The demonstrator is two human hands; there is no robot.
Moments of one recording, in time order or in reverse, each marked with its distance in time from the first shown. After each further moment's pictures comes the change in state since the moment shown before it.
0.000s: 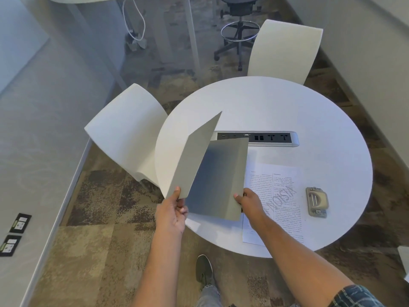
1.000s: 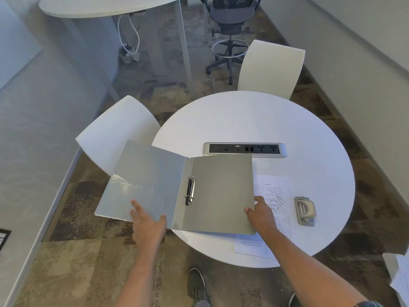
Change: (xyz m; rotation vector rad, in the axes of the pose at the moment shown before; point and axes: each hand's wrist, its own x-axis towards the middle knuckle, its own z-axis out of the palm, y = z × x) left_hand 0.041 0.012 -0.055 1.377 0.227 0.566; right_hand -0.014 -0.006 -0.048 -0.344 0.194 -0.073
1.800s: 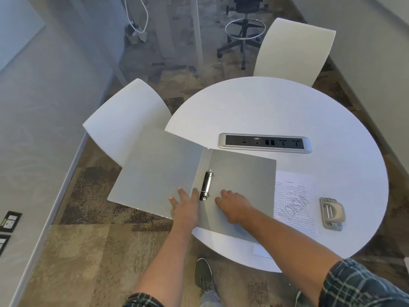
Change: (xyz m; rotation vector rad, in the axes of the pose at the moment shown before) left_hand 0.040 0.042 0.071 0.644 -0.433 0.353; right_hand 0.022 -0.071 0.084 -1.226 -0.381 -0.745
